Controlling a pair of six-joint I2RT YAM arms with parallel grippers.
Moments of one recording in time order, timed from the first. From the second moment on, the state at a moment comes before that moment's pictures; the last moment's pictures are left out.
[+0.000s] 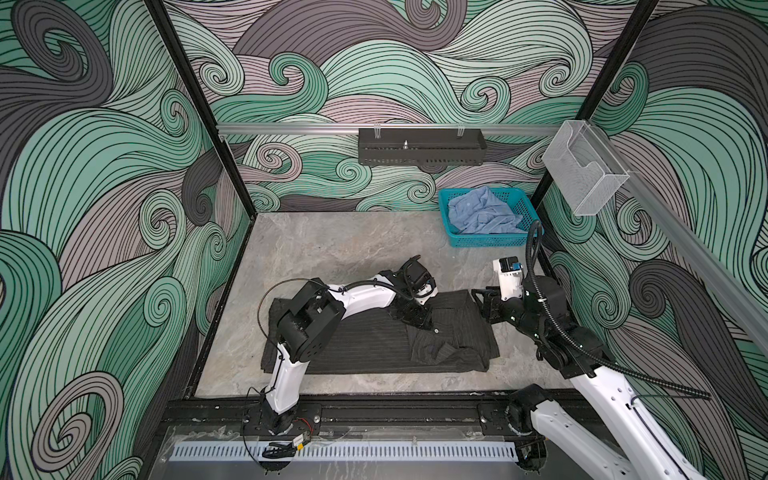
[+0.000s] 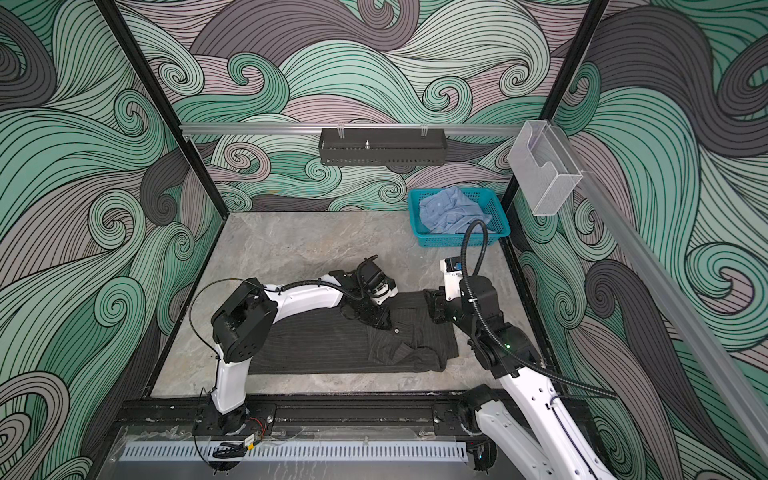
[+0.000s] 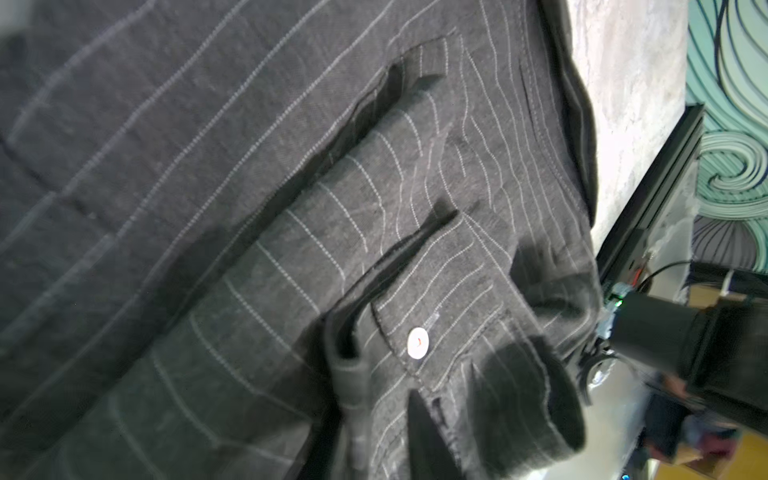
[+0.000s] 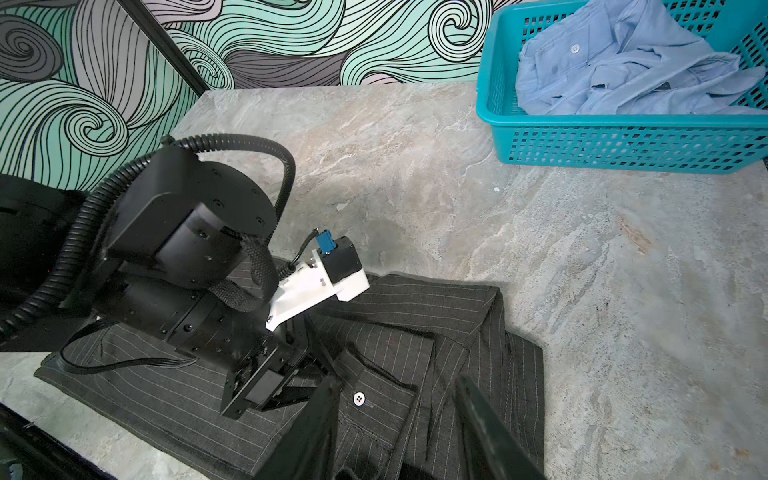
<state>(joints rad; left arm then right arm) -0.87 2.01 1.42 -0.58 0.46 -0.37 0.38 0.71 0.82 -0.67 -0.05 0.18</state>
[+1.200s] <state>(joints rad) -0.86 0.36 0.58 -0.60 -0.19 -0.96 0.37 1.34 1.00 -0.70 -0.10 0.47</state>
